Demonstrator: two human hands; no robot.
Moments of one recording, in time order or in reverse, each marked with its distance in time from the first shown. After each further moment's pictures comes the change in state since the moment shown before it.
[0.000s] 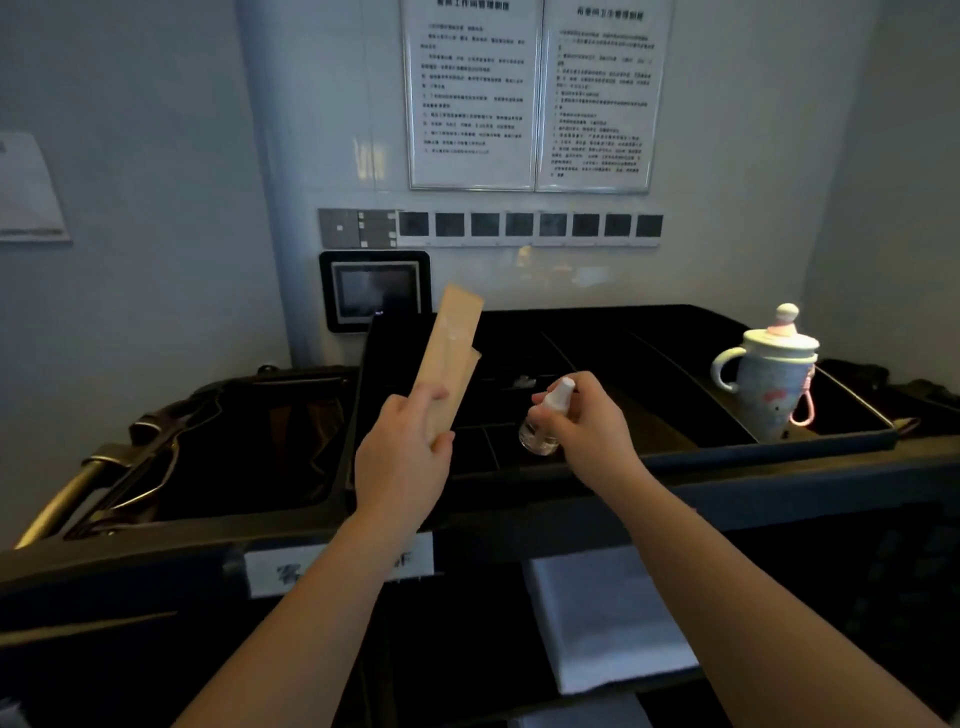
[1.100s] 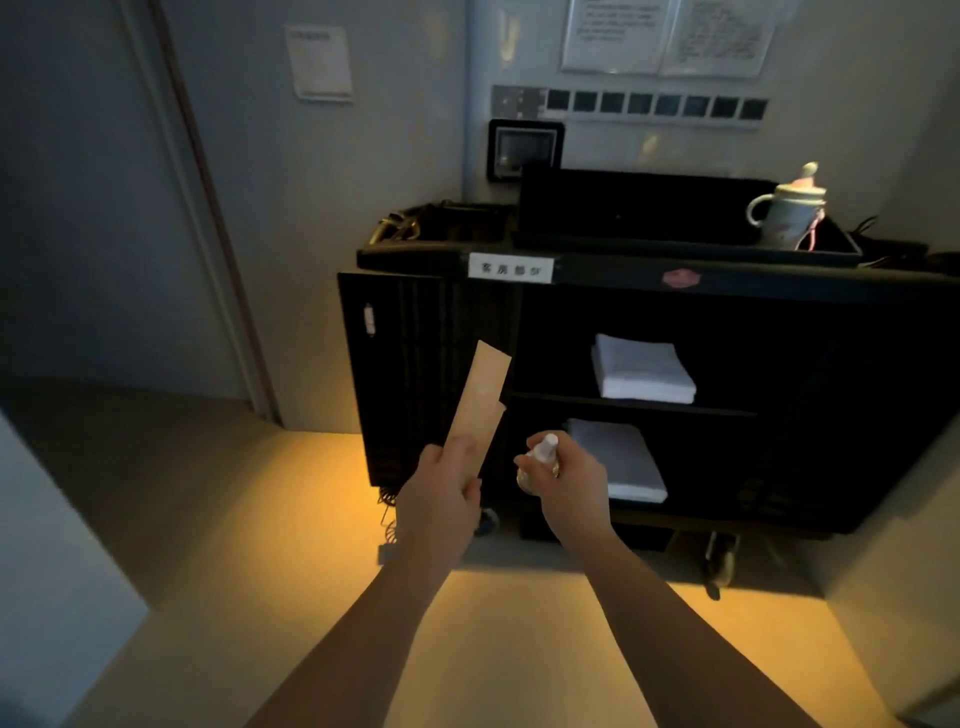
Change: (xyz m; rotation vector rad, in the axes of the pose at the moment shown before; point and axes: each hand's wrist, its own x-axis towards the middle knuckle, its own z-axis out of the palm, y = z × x) left_hand -0.568 0.107 -0.298 0.167 -0.140 -0.293; right_hand -0.614 -0.134 -0.028 0.006 -0.241 0.154
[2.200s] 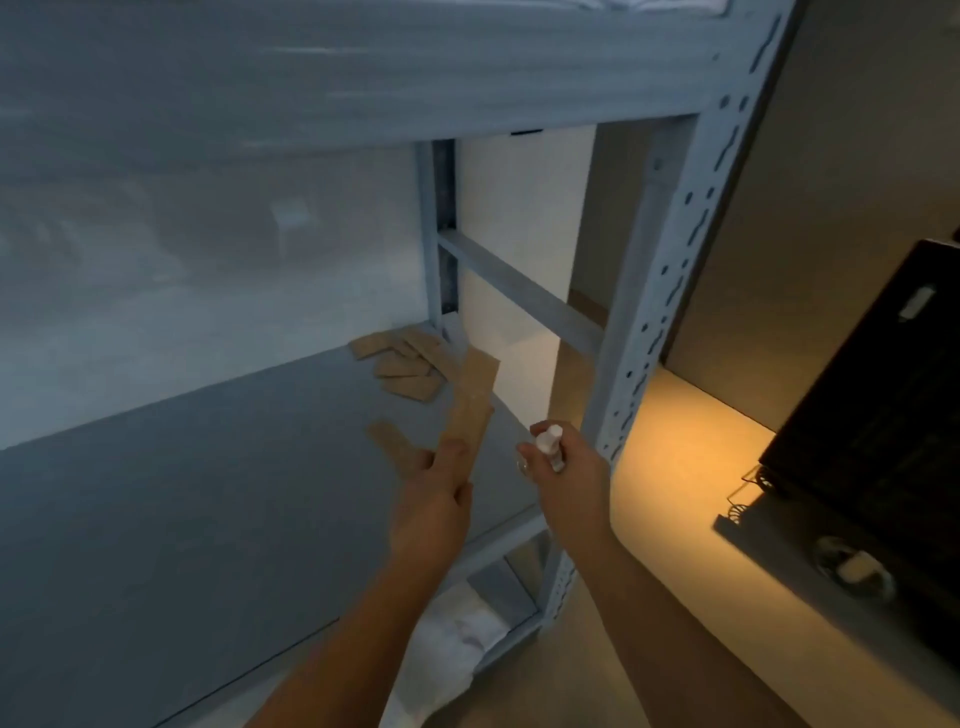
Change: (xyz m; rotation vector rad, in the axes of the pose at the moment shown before) left_hand -0.397 -0.270 -0.378 0.268 0.365 -0.769; right_hand -0.402 -0.219 0.358 0.378 -0.702 -0.307
